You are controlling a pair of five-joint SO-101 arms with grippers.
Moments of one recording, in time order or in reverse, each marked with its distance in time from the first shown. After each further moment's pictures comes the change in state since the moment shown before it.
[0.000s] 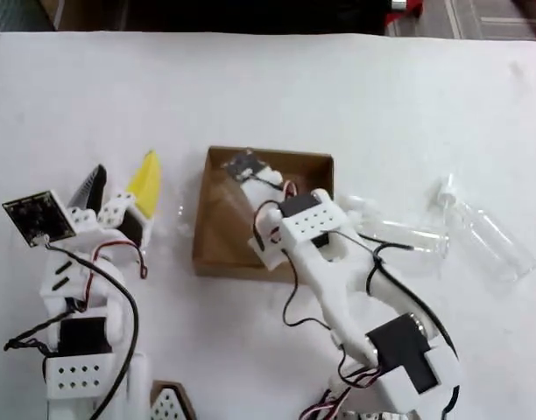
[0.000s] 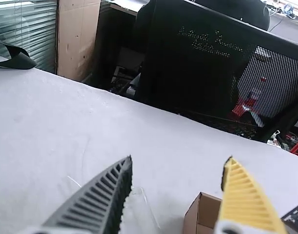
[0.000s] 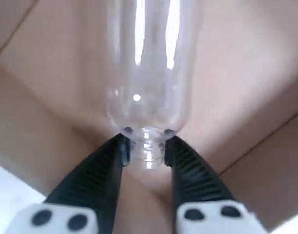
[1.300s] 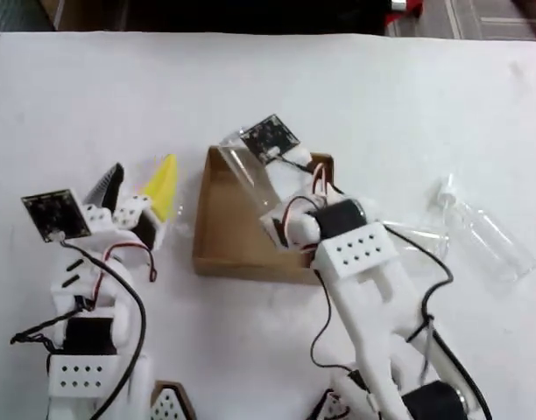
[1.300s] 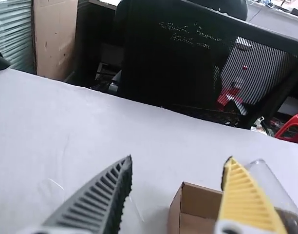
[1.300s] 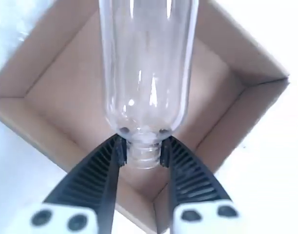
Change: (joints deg) left arm 5.5 0.0 0.0 0.0 -2.5; right arm 3.6 -22.8 1.3 3.6 0.1
